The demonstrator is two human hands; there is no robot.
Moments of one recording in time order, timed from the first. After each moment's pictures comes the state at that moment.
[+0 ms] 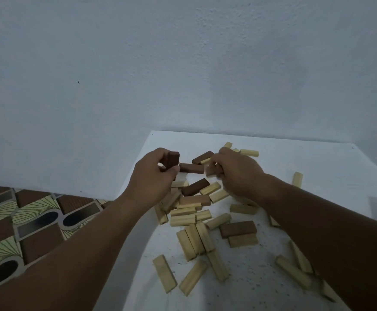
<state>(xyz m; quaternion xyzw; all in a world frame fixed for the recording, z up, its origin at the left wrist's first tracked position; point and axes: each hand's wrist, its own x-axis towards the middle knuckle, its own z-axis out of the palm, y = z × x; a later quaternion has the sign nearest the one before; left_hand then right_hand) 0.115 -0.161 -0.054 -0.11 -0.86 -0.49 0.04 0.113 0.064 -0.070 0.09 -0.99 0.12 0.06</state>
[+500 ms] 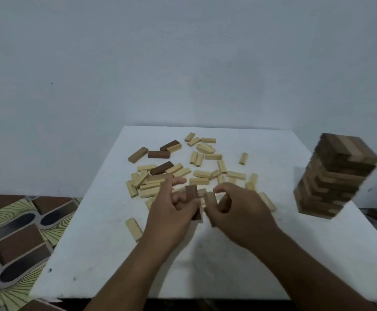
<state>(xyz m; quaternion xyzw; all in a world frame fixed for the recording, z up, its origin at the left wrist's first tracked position) 0.287 -0.094 -0.057 -0.07 -0.76 -0.64 -0.08 0.326 0.062 -0.052 -0.13 -0.94 0.30 0.11</state>
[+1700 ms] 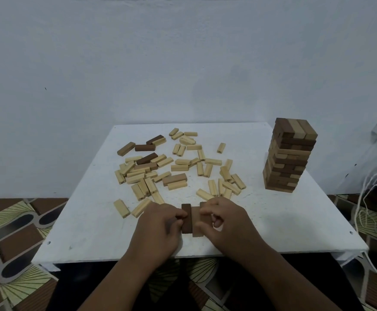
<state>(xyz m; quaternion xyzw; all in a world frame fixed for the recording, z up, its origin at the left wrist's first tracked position) 0.342 -0.110 -0.106 -0.28 -0.88 -0.36 0.08 0.406 0.077 -0.090 0.01 -0.92 0.35 0.17</state>
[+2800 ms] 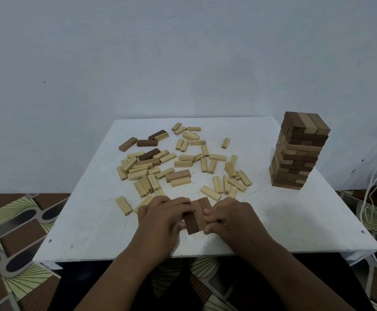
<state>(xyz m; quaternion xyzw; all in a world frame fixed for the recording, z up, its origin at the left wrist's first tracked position) 0.331 -0.115 -0.113 -0.31 -0.90 -0.29 0.05 0.395 0.086 -0.093 0.03 -0.95 0.31 0.08</state>
